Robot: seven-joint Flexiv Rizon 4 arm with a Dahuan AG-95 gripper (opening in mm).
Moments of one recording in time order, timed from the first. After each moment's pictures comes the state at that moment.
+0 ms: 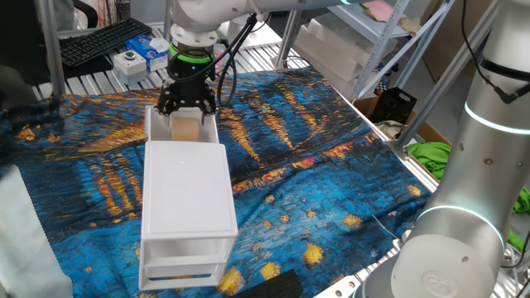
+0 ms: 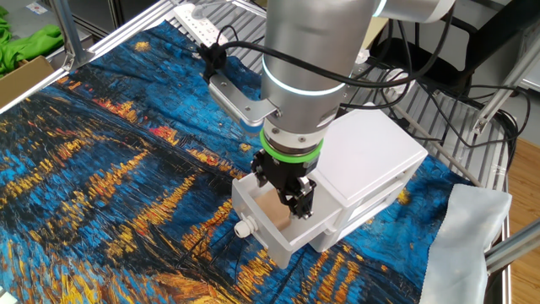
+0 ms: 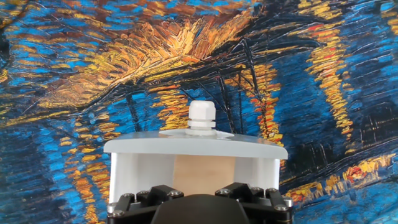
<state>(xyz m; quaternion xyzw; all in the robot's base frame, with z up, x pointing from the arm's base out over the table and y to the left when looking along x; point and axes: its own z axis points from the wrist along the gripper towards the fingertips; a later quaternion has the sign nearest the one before) 0.567 0.127 0.172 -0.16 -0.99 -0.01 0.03</state>
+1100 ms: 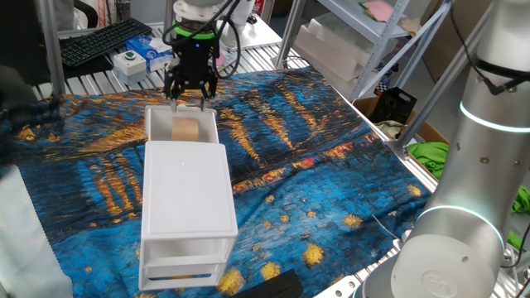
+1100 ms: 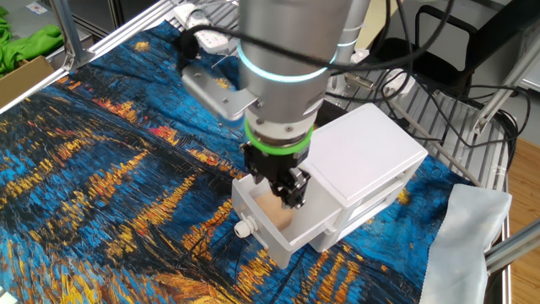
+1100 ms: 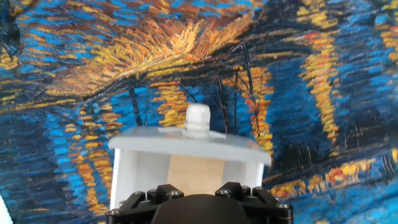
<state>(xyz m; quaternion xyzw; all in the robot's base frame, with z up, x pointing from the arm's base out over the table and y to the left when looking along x) 0.587 0.114 0.201 -0.13 -0.99 -0.01 0.05</state>
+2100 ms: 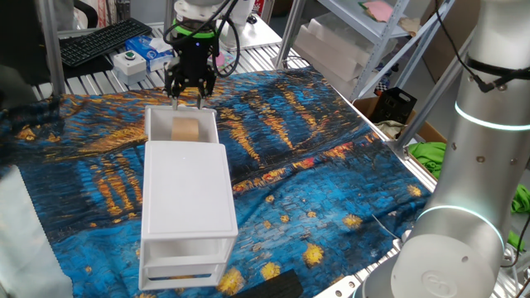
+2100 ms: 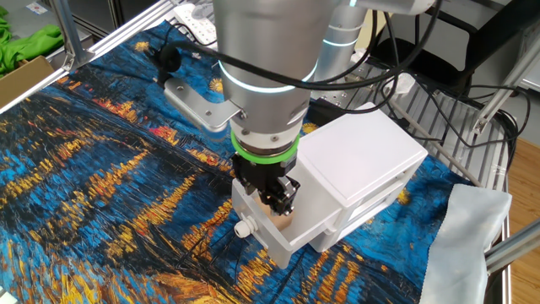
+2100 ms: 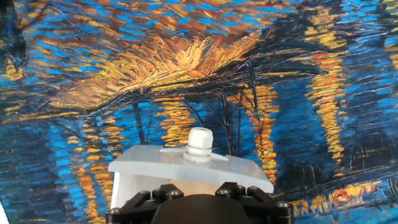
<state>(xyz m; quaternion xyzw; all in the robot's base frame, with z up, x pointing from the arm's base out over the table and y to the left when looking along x) 0.601 0.110 0.195 -0.10 -0.99 -0.02 0.04</state>
